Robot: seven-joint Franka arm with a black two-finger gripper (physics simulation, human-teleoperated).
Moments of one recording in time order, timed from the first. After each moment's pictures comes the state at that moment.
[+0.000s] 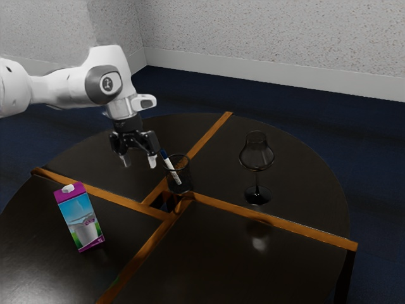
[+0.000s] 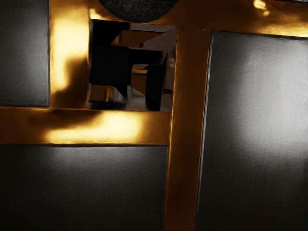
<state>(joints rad) 0.37 0.30 -0.31 -1.72 -0.11 1.84 0.06</state>
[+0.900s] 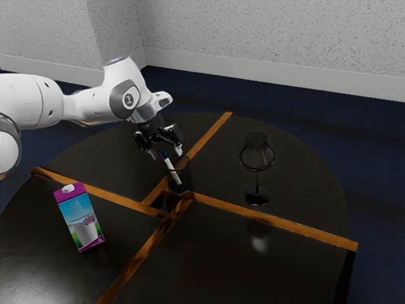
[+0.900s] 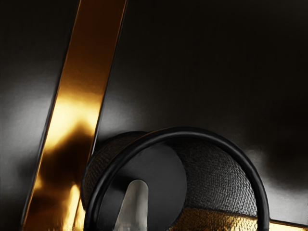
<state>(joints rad) 0.32 0.59 -0.28 -1.50 -0.12 2.17 -0.07</state>
